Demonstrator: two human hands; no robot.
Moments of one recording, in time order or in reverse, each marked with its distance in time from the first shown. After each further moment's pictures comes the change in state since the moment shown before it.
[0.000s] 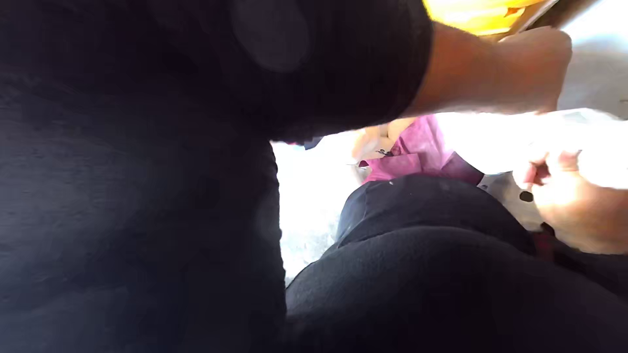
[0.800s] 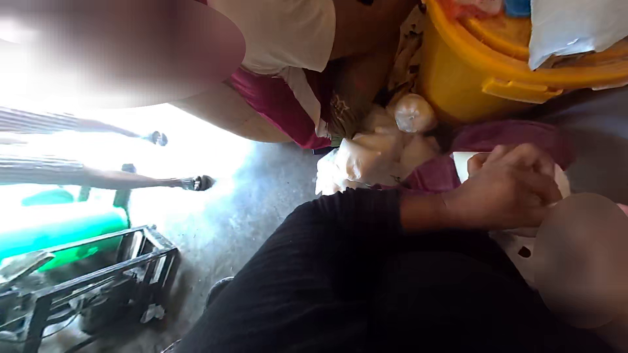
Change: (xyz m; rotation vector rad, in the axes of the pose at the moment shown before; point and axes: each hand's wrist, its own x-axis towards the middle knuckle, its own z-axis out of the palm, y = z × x) left_hand -0.053 0.122 0.015 -0.412 0.629 -0.352; right_hand -0.002 -0.007 -0.003 -0.131 0.178 0.044
